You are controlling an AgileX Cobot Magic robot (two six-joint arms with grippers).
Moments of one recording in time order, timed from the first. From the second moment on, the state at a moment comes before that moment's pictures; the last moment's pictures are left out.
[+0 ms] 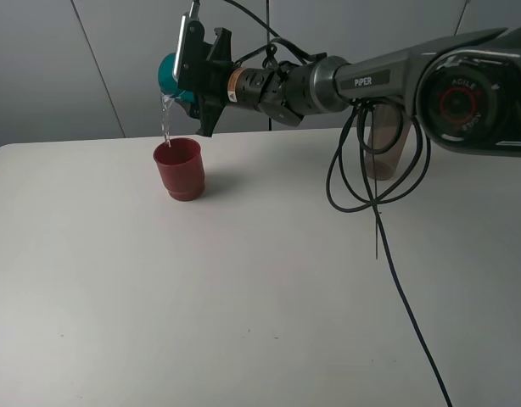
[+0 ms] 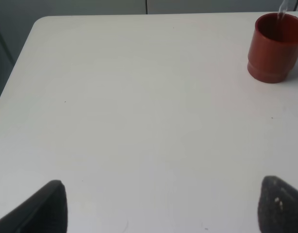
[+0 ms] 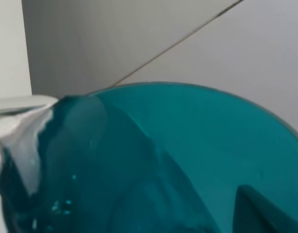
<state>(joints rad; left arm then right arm) 0.03 -0.01 -0.51 0.02 1.09 -0.02 0.58 2.46 -1.86 -0.69 -0.38 -0.36</state>
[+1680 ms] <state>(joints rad) 0.03 -0.01 -0.51 0.02 1.09 -0.02 0.58 2.46 -1.86 -0.64 -0.42 -0.86</state>
